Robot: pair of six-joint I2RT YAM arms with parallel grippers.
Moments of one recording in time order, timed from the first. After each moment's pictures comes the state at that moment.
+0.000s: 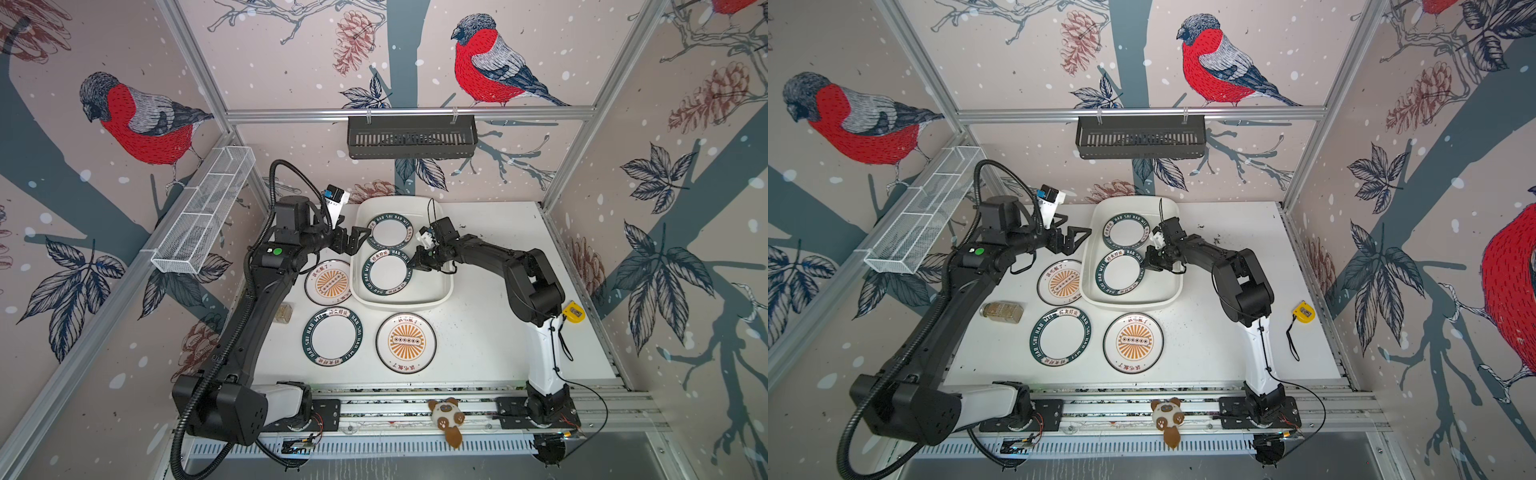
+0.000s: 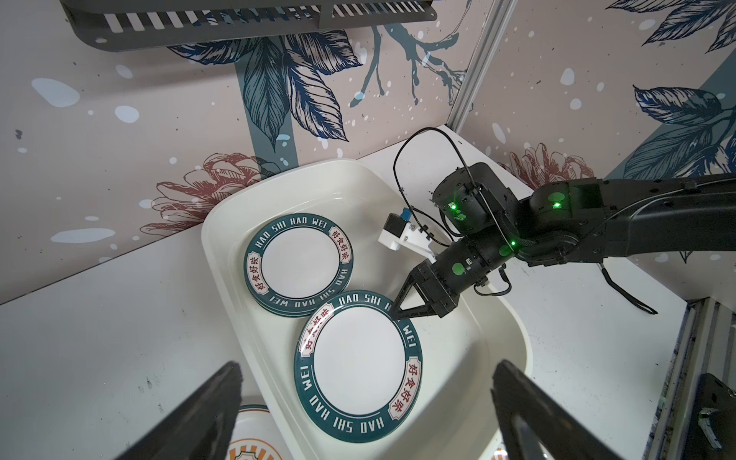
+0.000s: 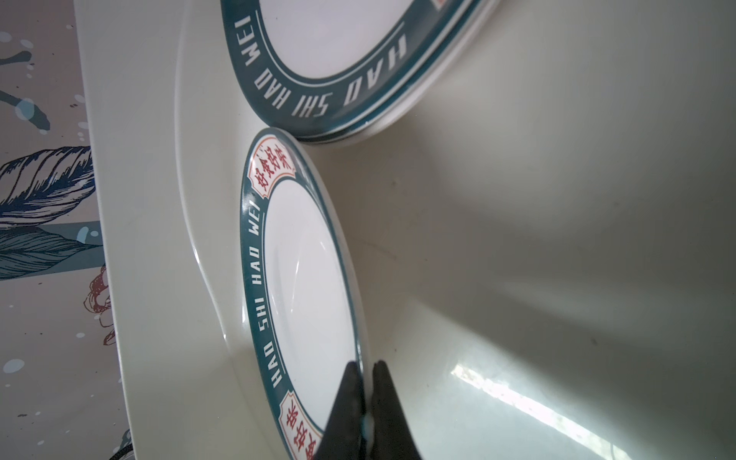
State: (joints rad) left arm -0.16 1.28 1.32 -0.50 0.55 0.11; right arm 0.49 2.16 1.54 -0.35 -0.58 0.53
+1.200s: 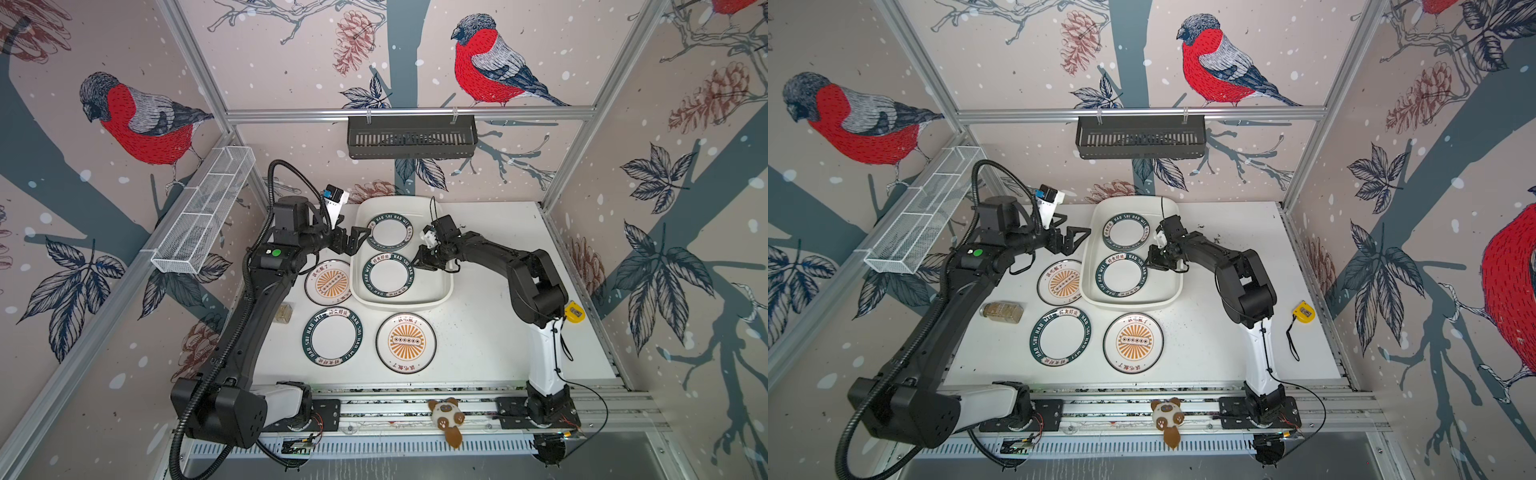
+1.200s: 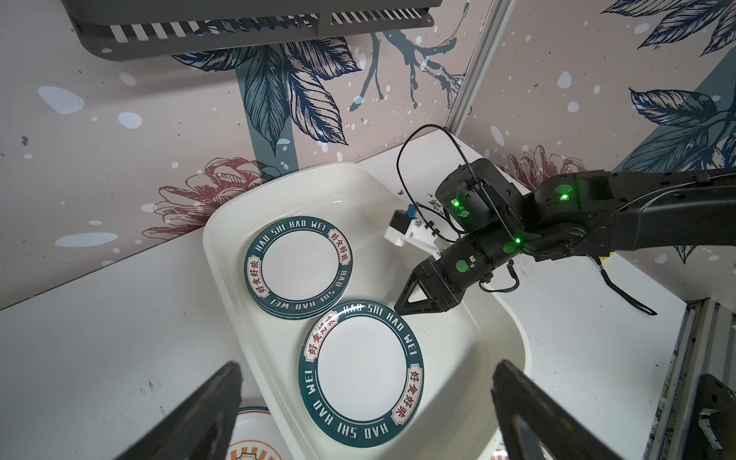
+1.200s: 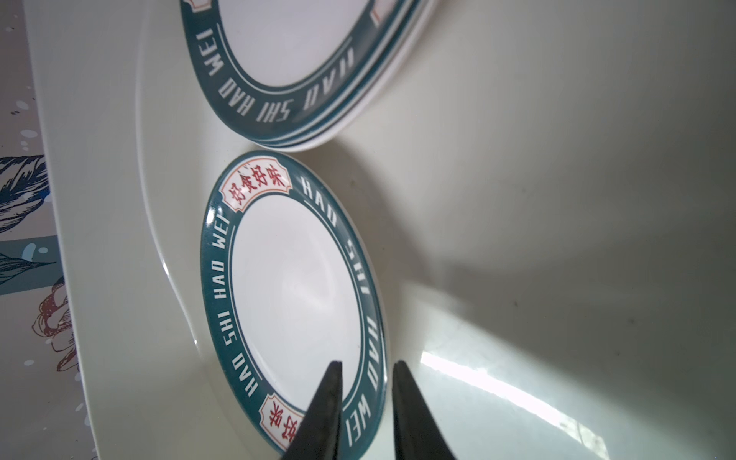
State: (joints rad) left arm -0.16 1.27 1.32 -0.50 0.55 0.11; right arm 0.49 2.13 1.57 -0.44 -0.49 0.50
